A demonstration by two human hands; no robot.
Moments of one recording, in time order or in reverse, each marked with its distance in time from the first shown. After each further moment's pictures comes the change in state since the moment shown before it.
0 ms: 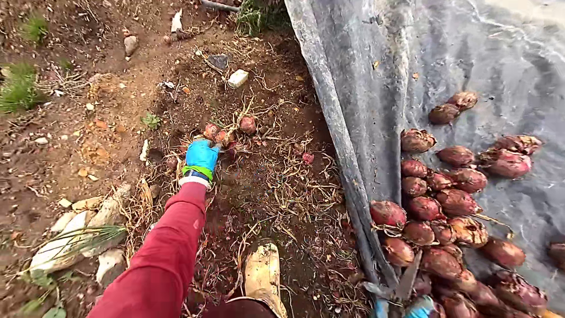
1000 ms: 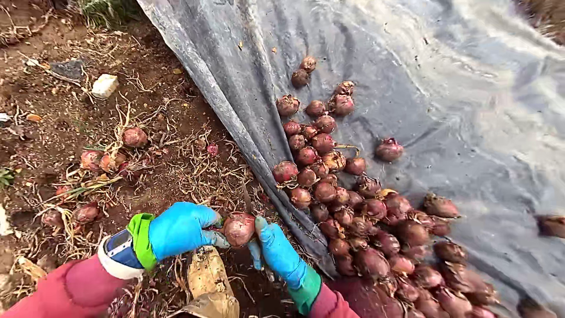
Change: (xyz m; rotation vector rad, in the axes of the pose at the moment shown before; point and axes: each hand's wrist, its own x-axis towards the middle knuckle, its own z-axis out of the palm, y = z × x) left_hand -0.207 0.164 -0.040 0.184 -0.924 1.026; right_hand 0.004 -0.071 0.107 -0.111 -0.513 -0.128
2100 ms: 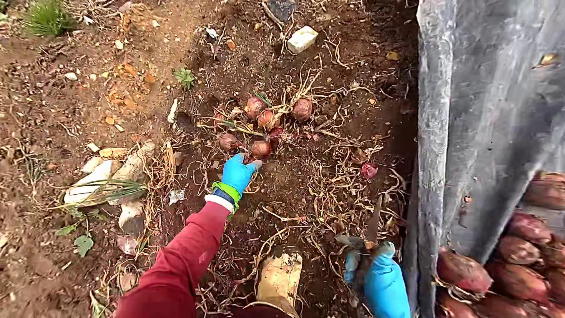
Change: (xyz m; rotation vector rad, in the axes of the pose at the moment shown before) left_hand -0.049 -0.267 0.079 -0.761 0.914 -0.988; right_hand 0.105 0.015 0.055 -0.284 0.055 0.206
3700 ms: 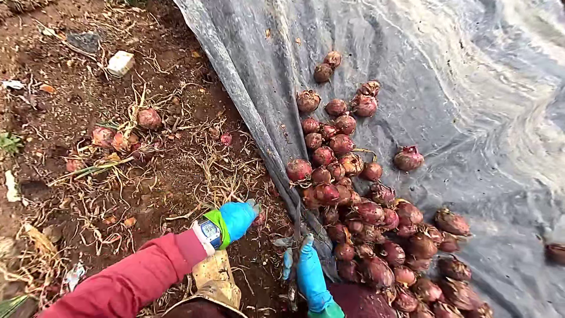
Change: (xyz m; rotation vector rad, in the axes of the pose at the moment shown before) left_hand -0.219 0.124 0.169 1.035 -0.893 1.017; right_hand -0.146 0.122 -0.060 0.368 0.344 0.030
